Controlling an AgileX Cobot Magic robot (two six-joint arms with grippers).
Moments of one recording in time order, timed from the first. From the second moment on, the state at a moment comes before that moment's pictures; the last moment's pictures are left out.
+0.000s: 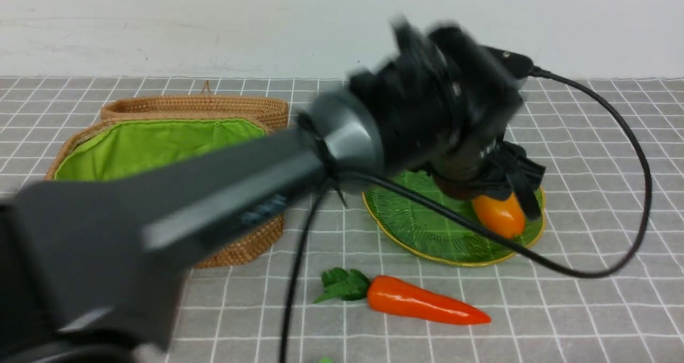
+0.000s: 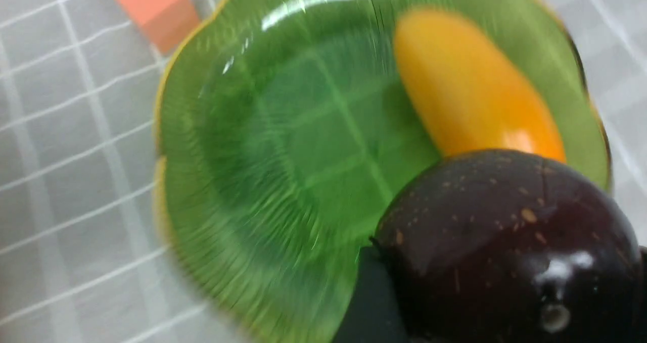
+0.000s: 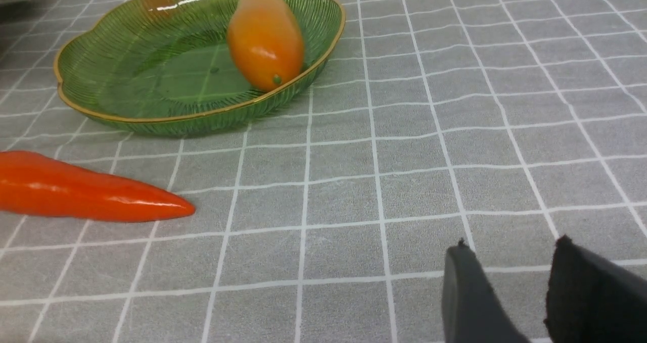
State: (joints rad) right arm -0.06 -0.01 0.01 0.23 0.40 -0.13; left arm -0.88 2.15 -1.97 0.41 0.77 -0.69
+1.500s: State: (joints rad) right arm -0.06 -0.01 0.01 0.23 0.40 -0.13; left arm -0.78 0.83 -1.38 0.24 1.23 -0.59
